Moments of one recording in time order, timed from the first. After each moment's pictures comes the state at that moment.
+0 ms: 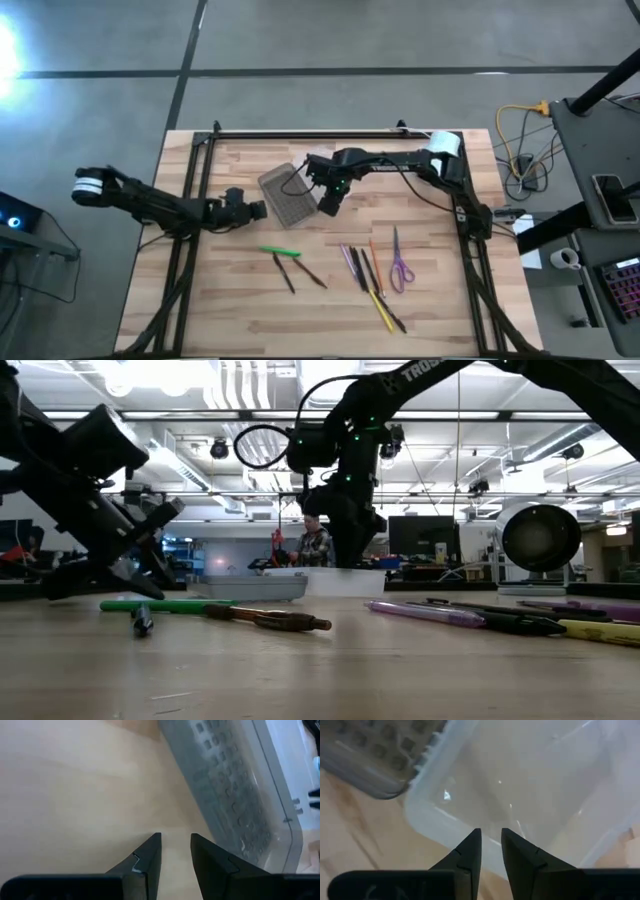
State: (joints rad) left arm 0.02 1.15 0.17 0.14 -0.46 -1.49; right arm -0.25 2.17 1.75 -0.97 0.02 0.23
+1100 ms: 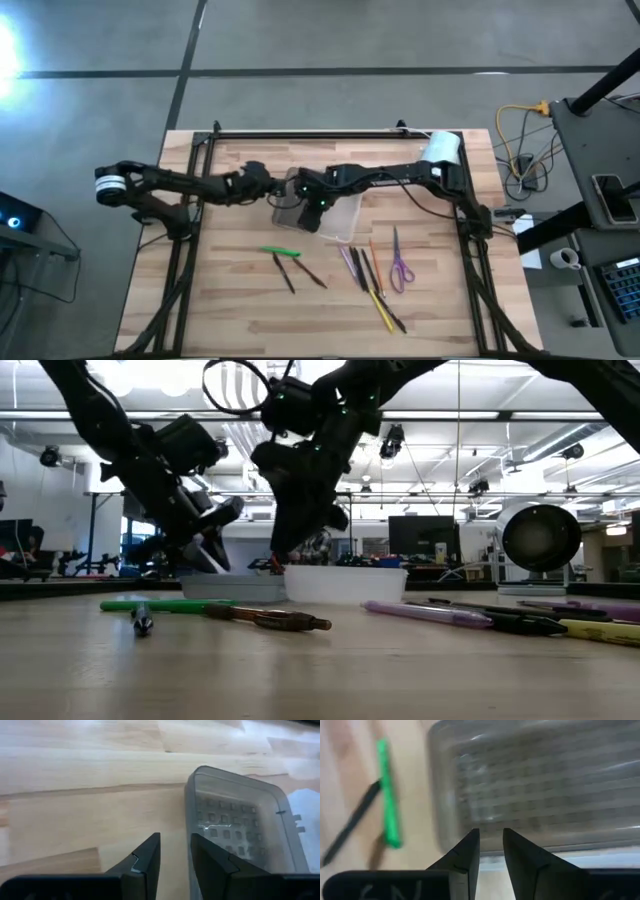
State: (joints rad) left arm 0.34 1.35 0.48 0.09 -0.37 -0.97; right arm -0.13 2.15 1.75 -0.68 -0.10 0.35
